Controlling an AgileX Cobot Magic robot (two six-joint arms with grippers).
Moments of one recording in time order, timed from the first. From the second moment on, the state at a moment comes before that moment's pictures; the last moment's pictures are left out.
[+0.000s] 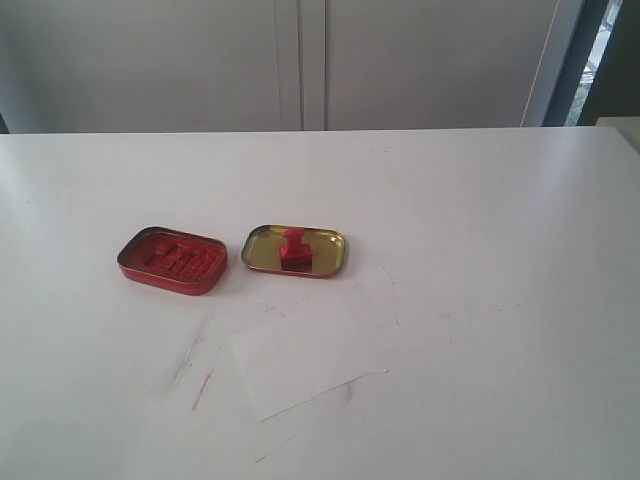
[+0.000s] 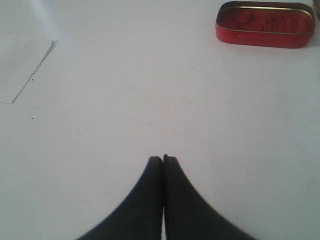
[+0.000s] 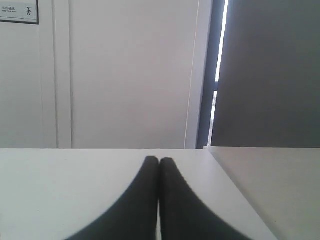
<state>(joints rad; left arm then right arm) 0.06 0.00 0.02 -0.15 0.52 0.26 -0.09 0.00 -0.01 0.00 -0.04 -0.03</state>
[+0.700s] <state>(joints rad) 0.06 0.00 0.02 -0.15 0.52 0.26 -0.09 0.00 -0.02 0.01 -0.08 -0.04</state>
